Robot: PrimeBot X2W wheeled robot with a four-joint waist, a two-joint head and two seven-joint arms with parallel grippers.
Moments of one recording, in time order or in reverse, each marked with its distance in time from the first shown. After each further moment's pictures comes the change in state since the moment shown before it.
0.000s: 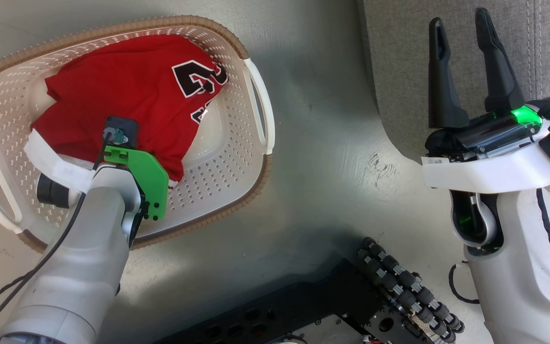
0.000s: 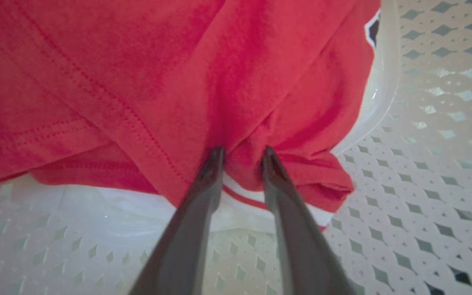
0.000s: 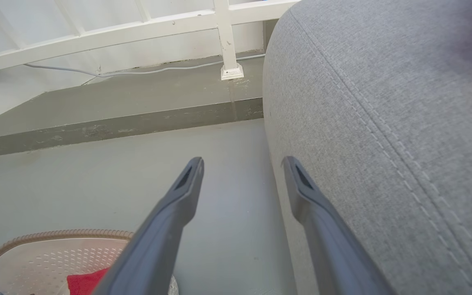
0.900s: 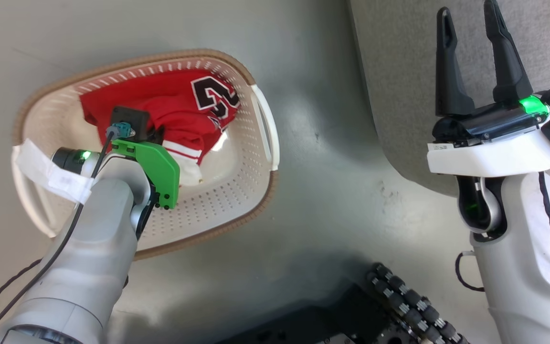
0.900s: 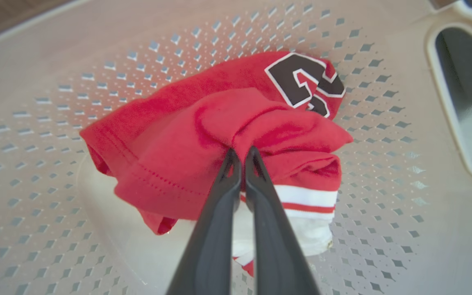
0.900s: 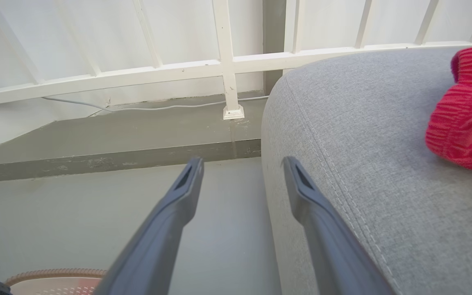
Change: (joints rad) left arm -0.030 -0.021 -0.026 0.007 -0.017 -0.065 -0.175; right arm -0.042 -0.004 -0.029 0.061 -0.031 0.003 -0.003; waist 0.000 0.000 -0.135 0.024
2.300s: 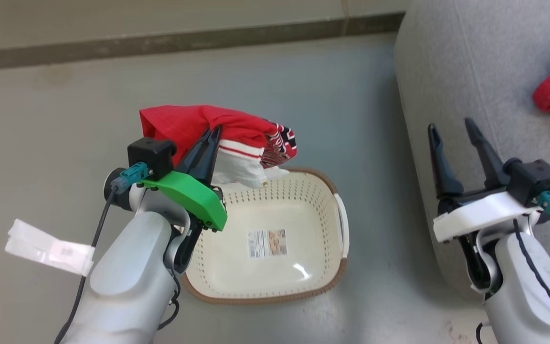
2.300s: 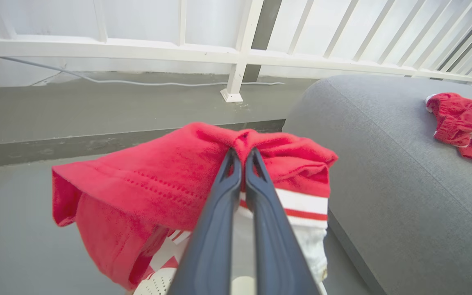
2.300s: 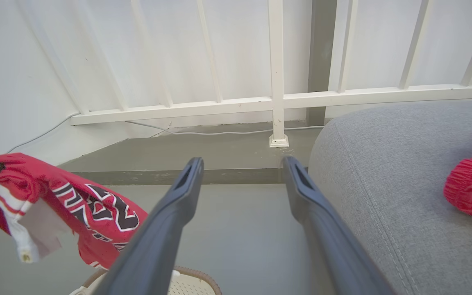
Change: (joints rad) left arm 0.263 -0.008 0.049 -0.482 -0.159 -0.039 -0.143; right arm 0.164 -0.077 -0.016 0.286 -0.021 0.029 0.000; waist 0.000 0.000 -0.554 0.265
